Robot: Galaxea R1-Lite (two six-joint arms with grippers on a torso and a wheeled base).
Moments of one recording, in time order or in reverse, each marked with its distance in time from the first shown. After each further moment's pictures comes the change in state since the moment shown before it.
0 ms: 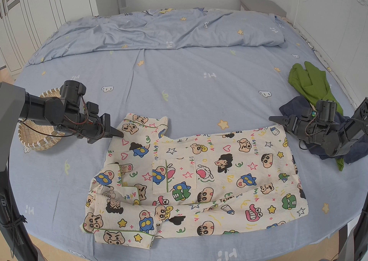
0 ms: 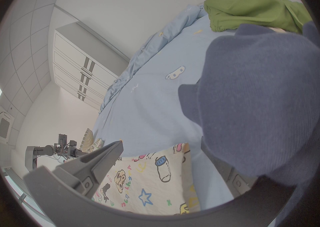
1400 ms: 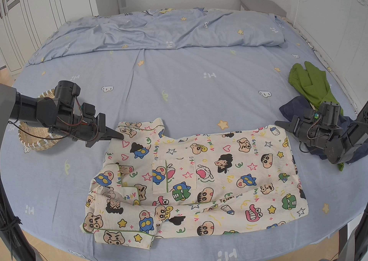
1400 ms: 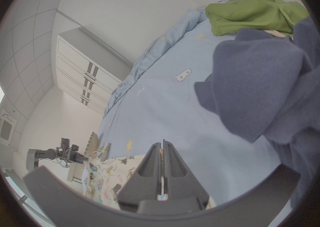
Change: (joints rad) left arm 0.009 -0.079 0.089 0.004 -0.130 -0.040; right arm 0.024 -0.061 0.134 -0.146 -0.014 0.069
